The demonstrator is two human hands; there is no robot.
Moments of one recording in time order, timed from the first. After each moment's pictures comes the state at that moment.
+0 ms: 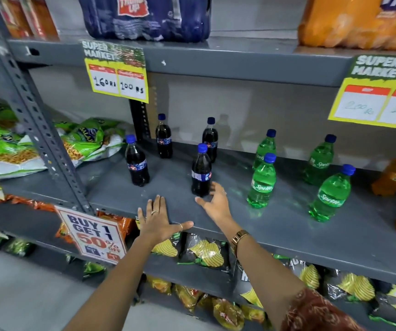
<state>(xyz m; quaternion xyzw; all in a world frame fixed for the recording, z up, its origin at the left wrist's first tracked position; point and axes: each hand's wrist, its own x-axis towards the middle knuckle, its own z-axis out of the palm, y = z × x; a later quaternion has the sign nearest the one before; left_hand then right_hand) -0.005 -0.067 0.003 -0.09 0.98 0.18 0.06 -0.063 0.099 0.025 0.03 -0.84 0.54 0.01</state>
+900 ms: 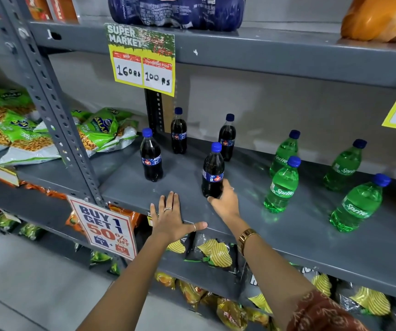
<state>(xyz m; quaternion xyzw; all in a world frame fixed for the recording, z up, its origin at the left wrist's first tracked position) -0.006 -0.068 -0.002 -0.09 0.98 0.19 0.03 -0.073 0.081 0.026 0.03 -0.87 0.49 0.01</state>
